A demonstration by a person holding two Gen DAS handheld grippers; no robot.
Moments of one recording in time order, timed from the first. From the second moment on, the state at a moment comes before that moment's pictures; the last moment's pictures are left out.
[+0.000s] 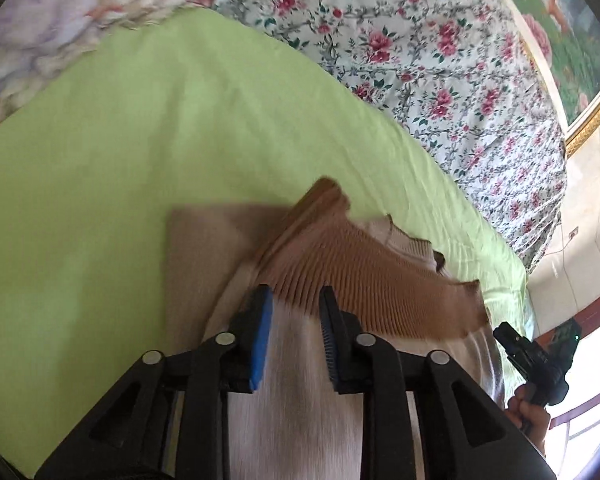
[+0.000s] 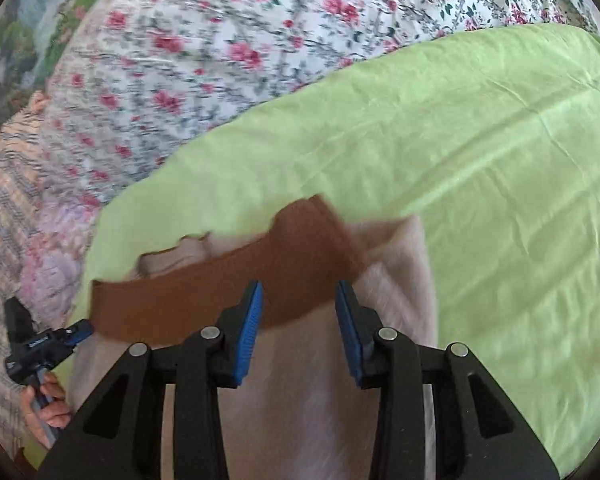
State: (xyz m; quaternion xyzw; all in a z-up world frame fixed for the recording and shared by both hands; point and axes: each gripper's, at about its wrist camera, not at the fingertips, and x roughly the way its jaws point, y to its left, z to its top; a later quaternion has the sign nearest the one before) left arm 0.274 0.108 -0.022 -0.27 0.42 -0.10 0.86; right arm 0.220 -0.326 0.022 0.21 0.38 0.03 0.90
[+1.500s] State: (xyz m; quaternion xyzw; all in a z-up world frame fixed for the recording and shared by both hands) left arm 0.103 0.105 -0.051 -0.40 0.41 -0.05 0.82; right arm 0.075 -0.241 0.008 0.25 0.39 0.11 0.88
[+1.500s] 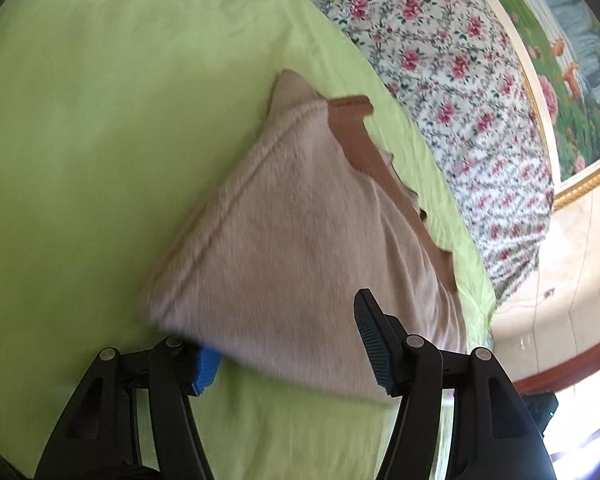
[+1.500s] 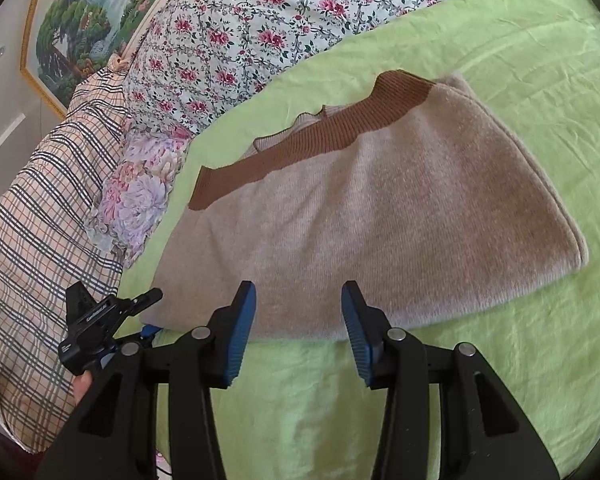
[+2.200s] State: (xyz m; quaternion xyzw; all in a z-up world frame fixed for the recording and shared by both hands) left arm 0.172 -0.077 0.028 -0.17 0.38 -0.20 0.89; right arm 0.240 -0.284 0.003 0.35 0.46 0.29 0.76
